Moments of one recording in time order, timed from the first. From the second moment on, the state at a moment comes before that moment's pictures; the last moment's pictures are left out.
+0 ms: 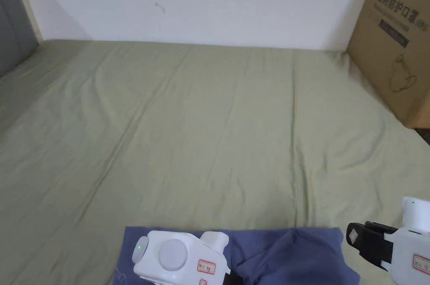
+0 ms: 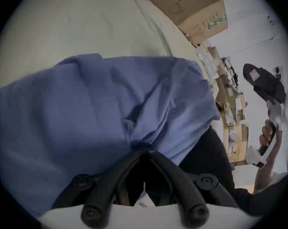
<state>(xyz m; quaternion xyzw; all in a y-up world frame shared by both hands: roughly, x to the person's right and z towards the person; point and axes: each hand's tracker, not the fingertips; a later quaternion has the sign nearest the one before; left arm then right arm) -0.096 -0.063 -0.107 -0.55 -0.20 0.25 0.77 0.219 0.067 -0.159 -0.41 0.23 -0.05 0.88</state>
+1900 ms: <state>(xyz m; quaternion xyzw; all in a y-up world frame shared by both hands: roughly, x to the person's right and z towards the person) -0.154 0.020 -0.138 -0.51 -0.10 0.37 0.77 0.195 0.078 -0.159 -0.42 0.28 -0.06 0.86</state>
